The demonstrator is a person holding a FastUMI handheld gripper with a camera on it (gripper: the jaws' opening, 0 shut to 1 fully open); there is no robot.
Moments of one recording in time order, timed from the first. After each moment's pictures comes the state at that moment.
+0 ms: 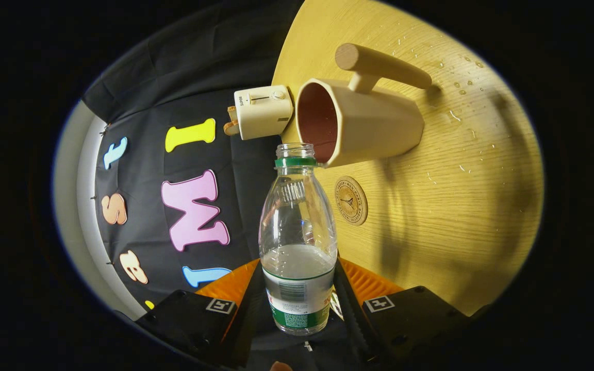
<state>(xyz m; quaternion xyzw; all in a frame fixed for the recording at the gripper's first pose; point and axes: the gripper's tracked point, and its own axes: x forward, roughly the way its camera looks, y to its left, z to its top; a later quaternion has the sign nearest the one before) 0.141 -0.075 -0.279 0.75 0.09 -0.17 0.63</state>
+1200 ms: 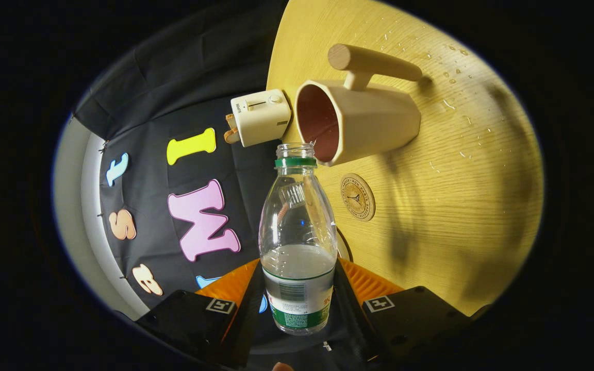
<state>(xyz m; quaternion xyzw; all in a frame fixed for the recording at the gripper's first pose) 0.140 -0.077 -0.267 0.78 0.07 -0.17 0.60</state>
